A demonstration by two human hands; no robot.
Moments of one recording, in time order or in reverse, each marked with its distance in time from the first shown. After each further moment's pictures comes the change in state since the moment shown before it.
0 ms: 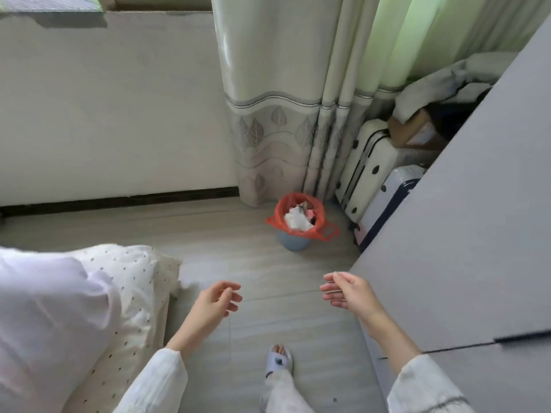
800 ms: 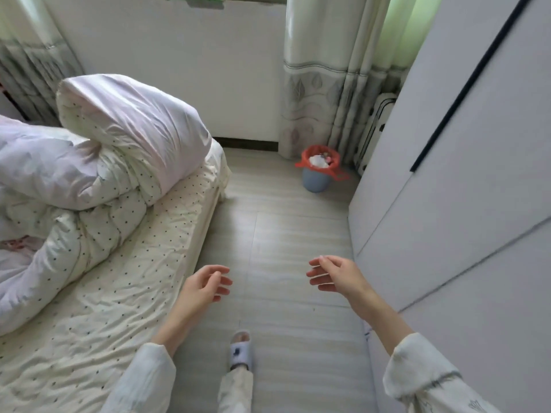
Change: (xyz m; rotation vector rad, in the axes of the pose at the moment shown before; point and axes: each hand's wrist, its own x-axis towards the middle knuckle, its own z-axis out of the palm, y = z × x) left_hand -0.611 -0.256 0.120 -0.175 0.287 0.067; right_hand -0.526 0.301 -0.063 -0.189 -0.272 -0.153
